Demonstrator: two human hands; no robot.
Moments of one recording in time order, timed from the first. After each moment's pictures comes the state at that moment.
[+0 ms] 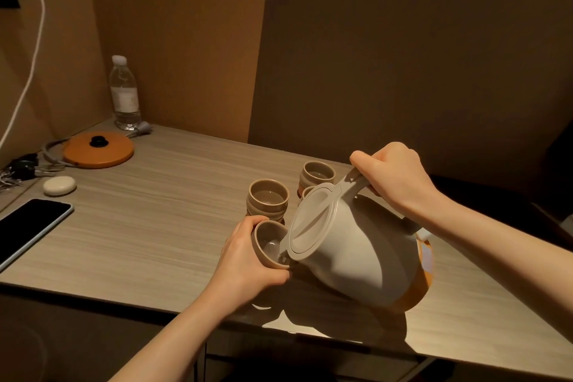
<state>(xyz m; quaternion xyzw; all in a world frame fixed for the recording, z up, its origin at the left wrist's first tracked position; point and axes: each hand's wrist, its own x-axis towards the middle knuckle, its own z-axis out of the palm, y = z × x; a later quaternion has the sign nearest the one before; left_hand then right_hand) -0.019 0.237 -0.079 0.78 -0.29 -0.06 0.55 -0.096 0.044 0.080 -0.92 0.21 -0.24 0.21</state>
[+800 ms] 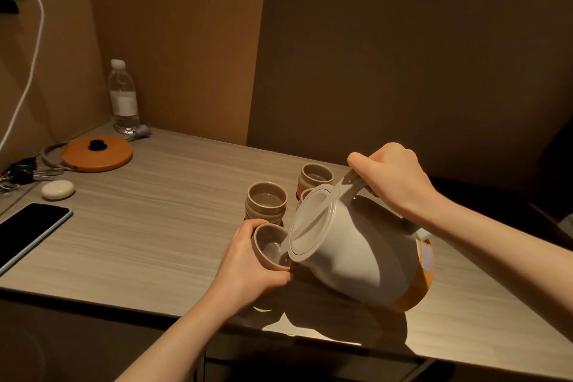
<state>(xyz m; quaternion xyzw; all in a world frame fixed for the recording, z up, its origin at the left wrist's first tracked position) -0.021 0.232 -0.080 0.78 -0.28 -0.08 0.56 -0.097 0.045 0.085 -0.93 0.22 -0.24 0.19</state>
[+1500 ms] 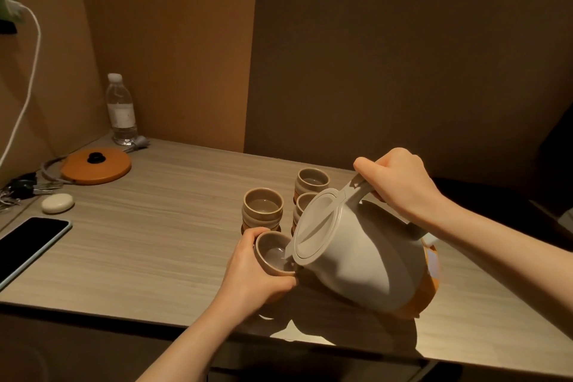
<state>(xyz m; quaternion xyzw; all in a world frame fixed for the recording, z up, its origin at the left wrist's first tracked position) -0.028 0.223 -0.083 0.76 -0.27 -0.09 0.59 -0.111 0.030 0.084 -0.91 0.22 -0.26 0.23</state>
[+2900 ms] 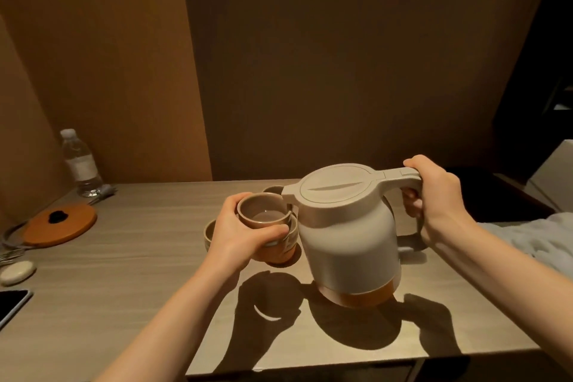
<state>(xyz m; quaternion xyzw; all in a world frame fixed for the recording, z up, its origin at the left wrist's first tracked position) -0.022 0.152 0.006 0.73 -0.25 -0.07 0.63 -0.193 -0.042 0.082 -0.59 0.34 -0.42 0.60</state>
